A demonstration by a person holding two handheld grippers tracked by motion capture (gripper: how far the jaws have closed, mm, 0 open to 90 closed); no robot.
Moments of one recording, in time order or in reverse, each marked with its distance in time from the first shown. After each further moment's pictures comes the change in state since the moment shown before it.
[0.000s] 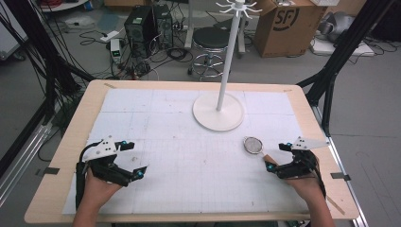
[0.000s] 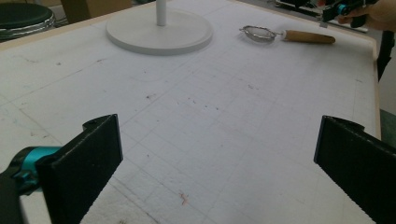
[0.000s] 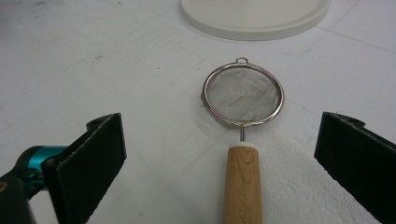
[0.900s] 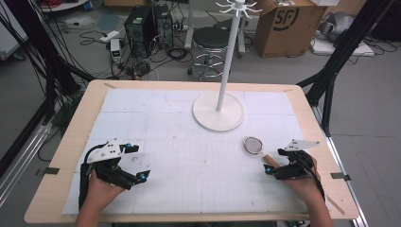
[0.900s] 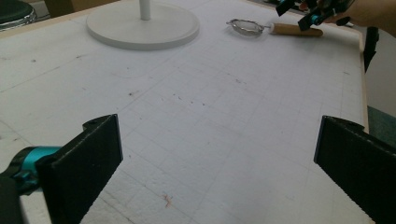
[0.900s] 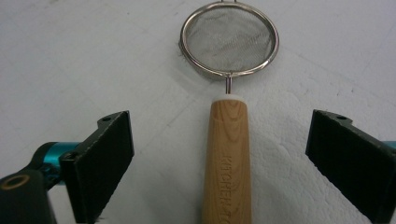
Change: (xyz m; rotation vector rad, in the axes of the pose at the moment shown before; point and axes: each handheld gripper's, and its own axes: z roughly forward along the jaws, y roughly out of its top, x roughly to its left) left arm -0.005 -0.004 0.007 0.016 -0.038 0.008; right arm -0.005 -0.012 0.015 0.171 -0.059 0.004
